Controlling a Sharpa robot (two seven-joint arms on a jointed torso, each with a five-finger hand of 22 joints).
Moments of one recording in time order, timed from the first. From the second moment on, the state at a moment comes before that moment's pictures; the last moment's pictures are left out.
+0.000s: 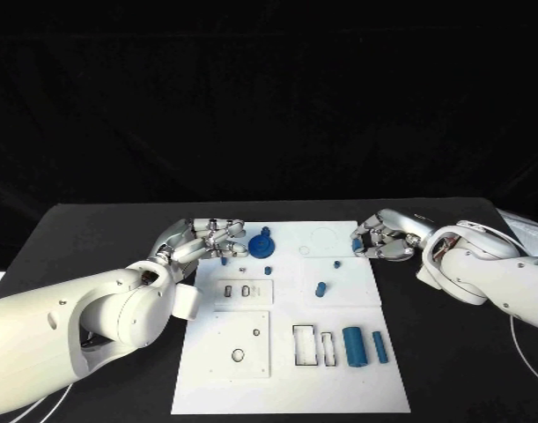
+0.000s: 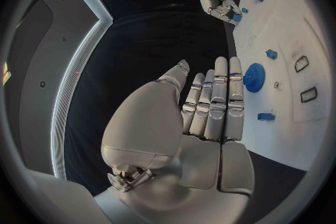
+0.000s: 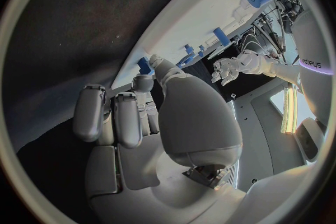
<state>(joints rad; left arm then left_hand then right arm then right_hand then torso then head) 1.16 -0.93 -0.02 1.68 -0.03 -0.38 0.40 1.40 -0.02 0.18 0.08 0.10 0.96 0.23 0.09 0.07 1.05 0.17 0.09 0.07 1.15 0.10 0.27 0.23 0.17 1.03 0.20 0.28 0.10 1.21 -0.86 0.00 1.28 -1.32 -0.27 0.14 1.32 -0.11 0.24 0.05 0.22 1.03 0.13 0.09 0.09 1.23 0.04 0.94 0.99 1.47 -0.03 1.39 1.24 0.10 1.33 0.08 1.39 1.13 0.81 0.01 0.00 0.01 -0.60</state>
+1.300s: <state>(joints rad) 1.16 -0.92 -0.02 1.68 -0.02 -0.38 0.40 1.40 -0.02 0.18 0.08 0.10 0.96 0.23 0.09 0.07 1.05 0.17 0.09 0.07 1.15 0.10 0.27 0.23 0.17 1.03 0.20 0.28 0.10 1.23 -0.88 0.00 1.46 -1.26 -0.34 -0.05 1.34 -0.04 0.32 0.02 0.17 1.11 0.11 0.13 0.10 1.28 0.01 0.98 1.03 1.47 -0.05 1.40 1.25 0.10 1.35 0.06 1.40 1.14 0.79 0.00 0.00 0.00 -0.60</state>
